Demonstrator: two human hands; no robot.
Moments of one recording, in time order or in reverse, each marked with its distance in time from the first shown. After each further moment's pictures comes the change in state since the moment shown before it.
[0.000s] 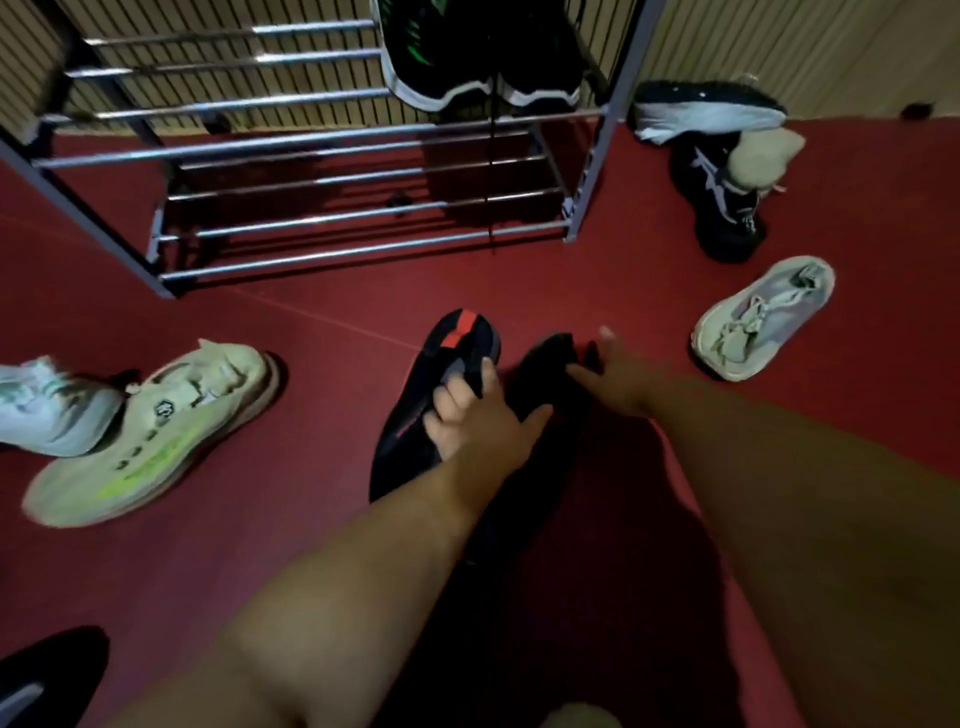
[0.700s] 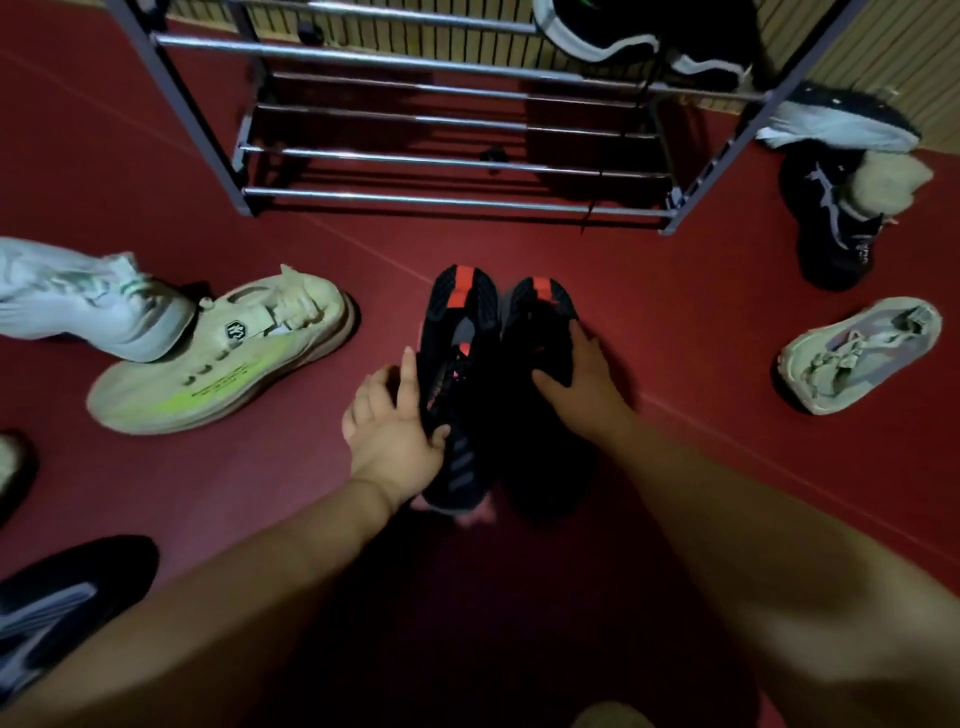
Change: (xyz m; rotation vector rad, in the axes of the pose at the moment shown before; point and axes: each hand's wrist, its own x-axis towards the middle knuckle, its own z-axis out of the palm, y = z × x) left_hand -0.008 -0.162 0.003 -0.168 0.151 -0.041; right_hand -0.002 -0.088 0.086 0.327 0.093 -0.275
